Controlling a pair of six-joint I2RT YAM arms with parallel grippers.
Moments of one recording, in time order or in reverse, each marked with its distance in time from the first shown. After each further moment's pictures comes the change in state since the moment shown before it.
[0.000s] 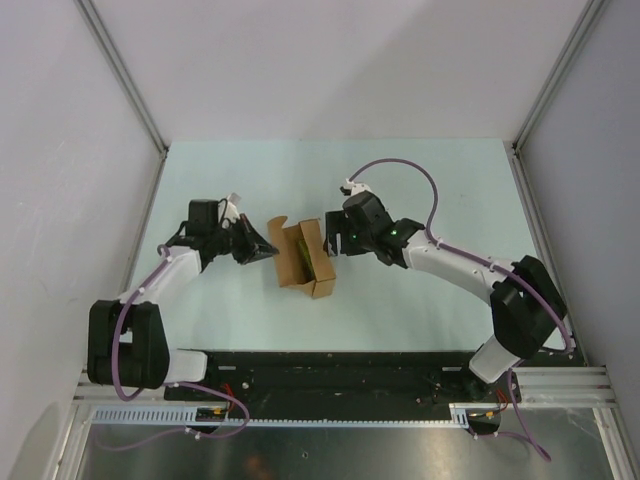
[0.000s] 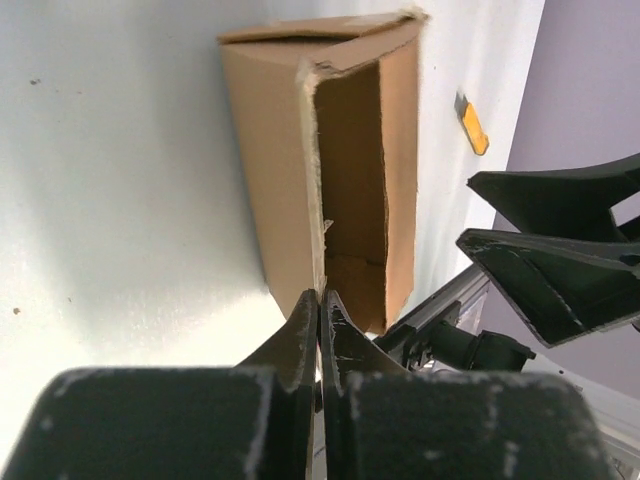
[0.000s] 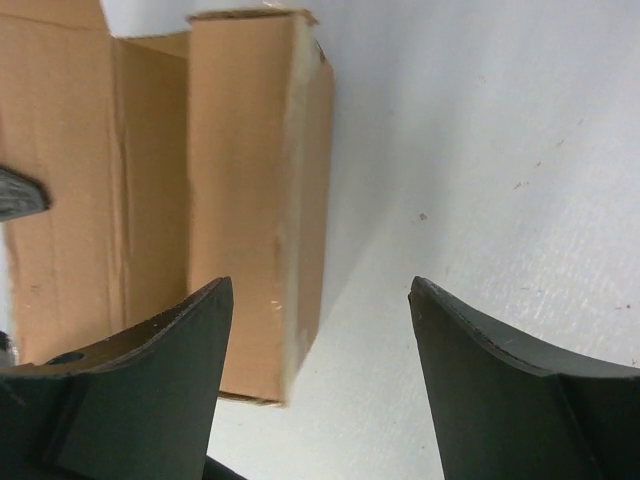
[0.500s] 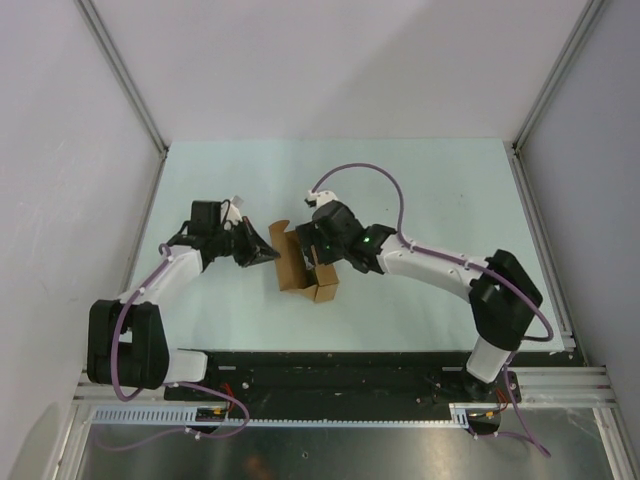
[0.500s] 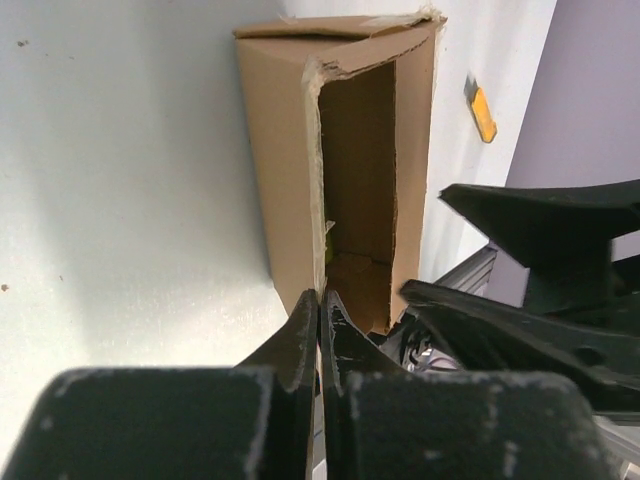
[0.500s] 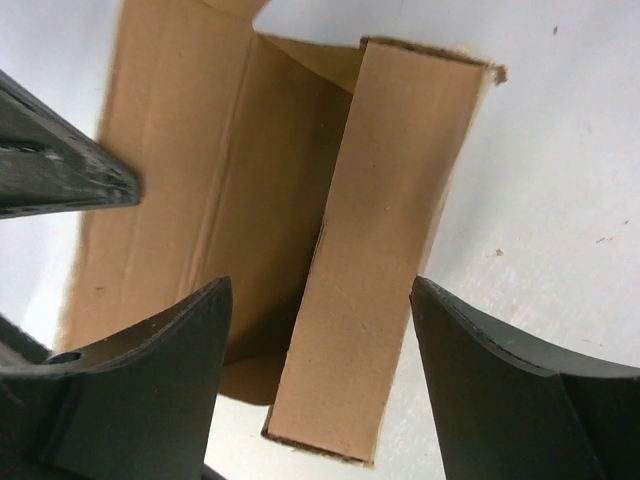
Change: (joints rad) left arm -0.020 -0.003 0.012 -0.059 -0.007 -0.005; right arm 0.123 0.076 0.110 0.014 0.035 -0.103
